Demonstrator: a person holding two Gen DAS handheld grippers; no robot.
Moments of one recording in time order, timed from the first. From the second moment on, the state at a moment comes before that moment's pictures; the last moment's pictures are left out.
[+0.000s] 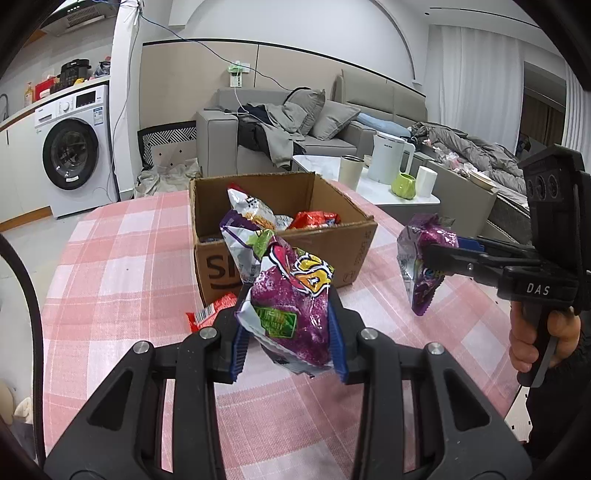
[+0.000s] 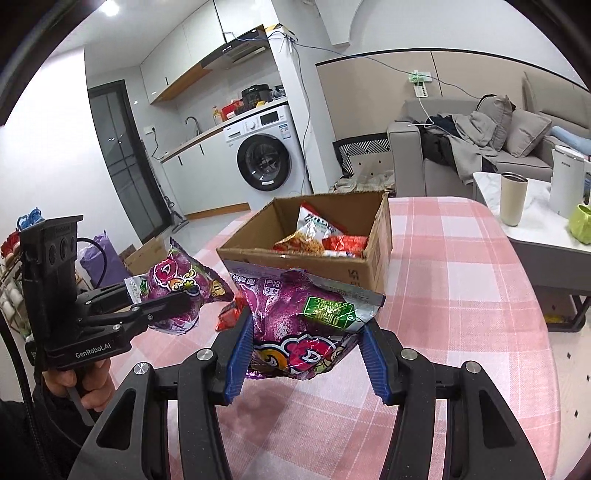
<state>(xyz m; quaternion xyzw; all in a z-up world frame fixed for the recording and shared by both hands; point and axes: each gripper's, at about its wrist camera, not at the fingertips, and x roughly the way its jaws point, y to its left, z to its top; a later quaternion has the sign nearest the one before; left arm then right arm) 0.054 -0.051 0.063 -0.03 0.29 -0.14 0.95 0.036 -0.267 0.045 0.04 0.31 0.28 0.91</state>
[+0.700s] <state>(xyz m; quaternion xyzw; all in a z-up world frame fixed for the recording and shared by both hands) 0.104 -0.036 0.096 -0.04 0.27 -0.11 0.96 0.058 -0.264 0.074 0.07 0.29 0.26 0.92</state>
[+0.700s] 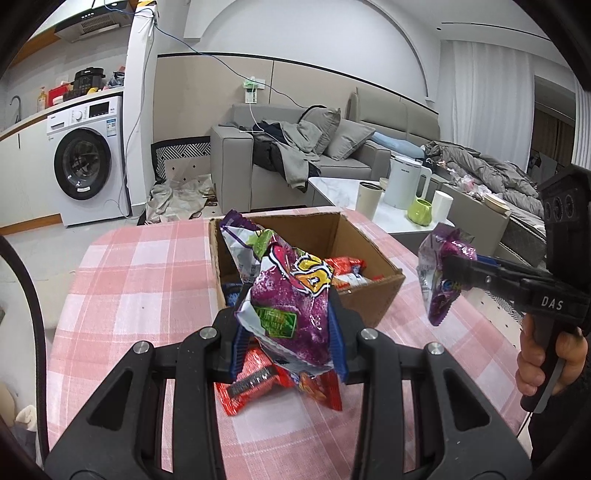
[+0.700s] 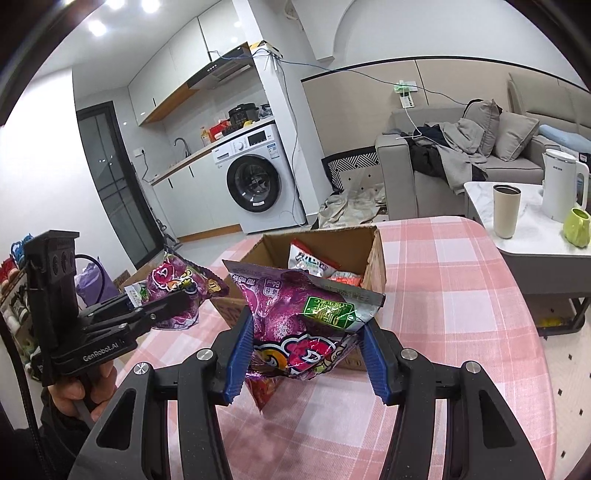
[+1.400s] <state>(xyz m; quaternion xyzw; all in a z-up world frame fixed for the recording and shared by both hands) 0.172 -0.041 0.096 -0.03 0.27 -0.09 0.96 0.100 -0.255 0.085 0.10 0.28 0.25 0.92</state>
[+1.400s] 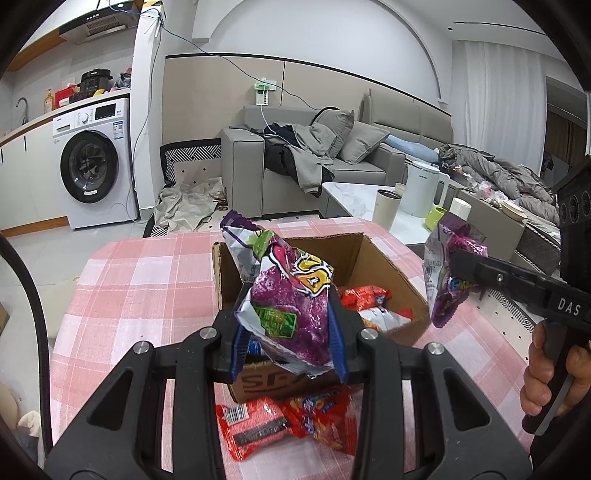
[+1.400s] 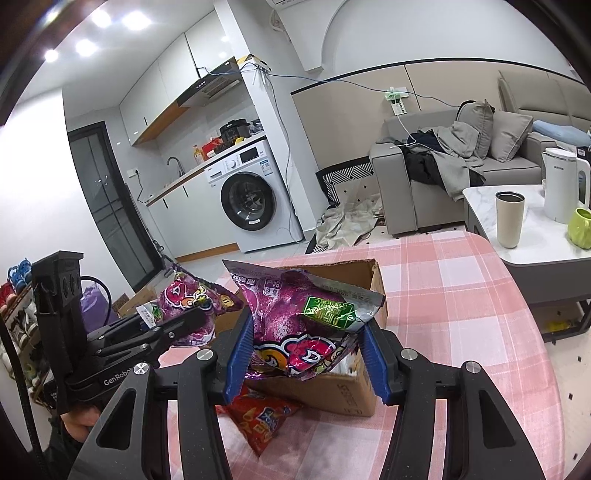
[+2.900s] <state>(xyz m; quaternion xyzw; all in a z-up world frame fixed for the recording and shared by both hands) 0.277 -0.051 0.035 -0.01 0.31 -0.07 0.95 0.186 -0.198 0.044 0.07 0.33 0.25 0.91</state>
